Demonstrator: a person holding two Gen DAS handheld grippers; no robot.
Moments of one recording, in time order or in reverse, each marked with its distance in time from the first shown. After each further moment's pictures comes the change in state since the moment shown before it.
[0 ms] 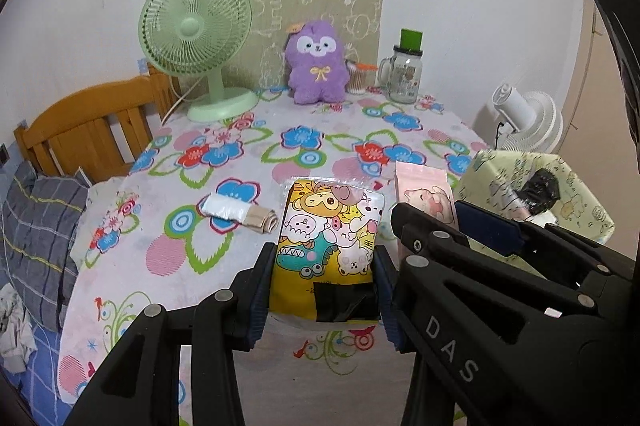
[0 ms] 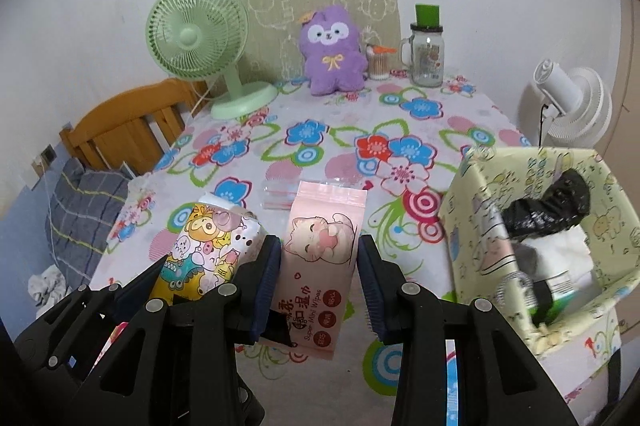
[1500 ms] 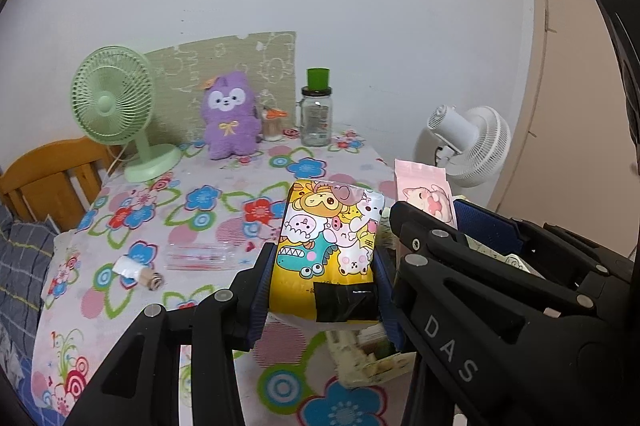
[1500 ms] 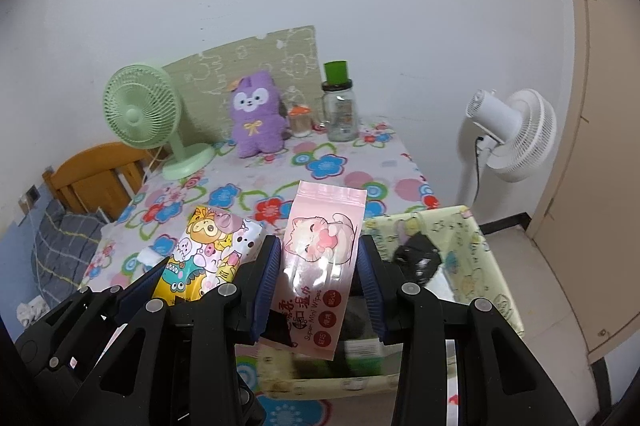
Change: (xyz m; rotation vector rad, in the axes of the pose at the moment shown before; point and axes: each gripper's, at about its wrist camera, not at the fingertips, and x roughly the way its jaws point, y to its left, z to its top) left arm -0.015 -0.147 0.040 0.083 -0.099 -0.094; right arm -0.072 -0.141 0.032 0.052 -0.133 -0.081
